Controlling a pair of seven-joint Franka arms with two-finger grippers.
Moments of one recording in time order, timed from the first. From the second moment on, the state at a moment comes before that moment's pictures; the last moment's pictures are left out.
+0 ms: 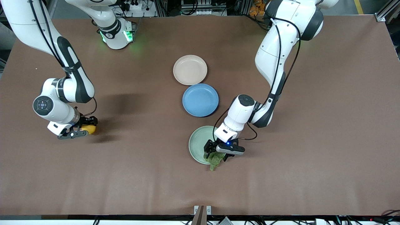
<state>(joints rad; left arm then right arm) -0.60 1.03 0.03 -1.39 -0.01 3.15 -0.57 -0.02 0.46 -0.09 -2.06 -0.10 2.46 -0.18</state>
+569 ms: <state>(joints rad) -0.60 1.03 0.03 -1.39 -0.01 3.15 -0.60 -0.02 0.45 -0.09 -2.00 -0.01 2.43 -0.18</state>
